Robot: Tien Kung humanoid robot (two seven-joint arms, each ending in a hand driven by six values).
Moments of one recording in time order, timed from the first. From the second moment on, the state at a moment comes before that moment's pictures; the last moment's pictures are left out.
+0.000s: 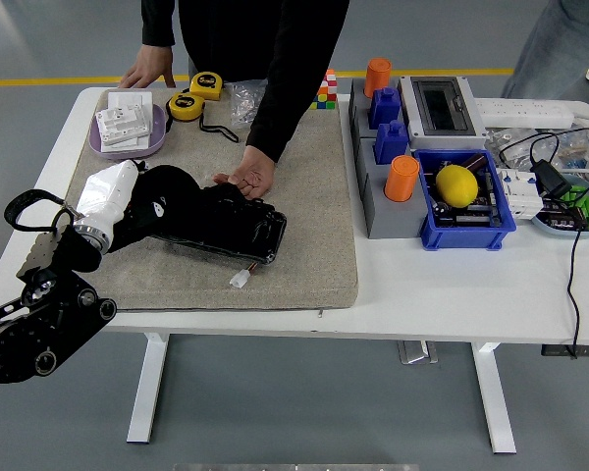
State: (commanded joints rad) left arm -0.53 0.33 -0.78 -1.02 1.81 0.43 0.29; right arm -0.08 -0.27 0.99 0.20 -0.32 0.11 -0.11
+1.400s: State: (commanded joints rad) left arm -0.59 0.23 -0.60 -1.04 1.77 0.43 0.30; right arm -0.08 -0.28 0.98 0.20 -0.32 0.11 -0.11
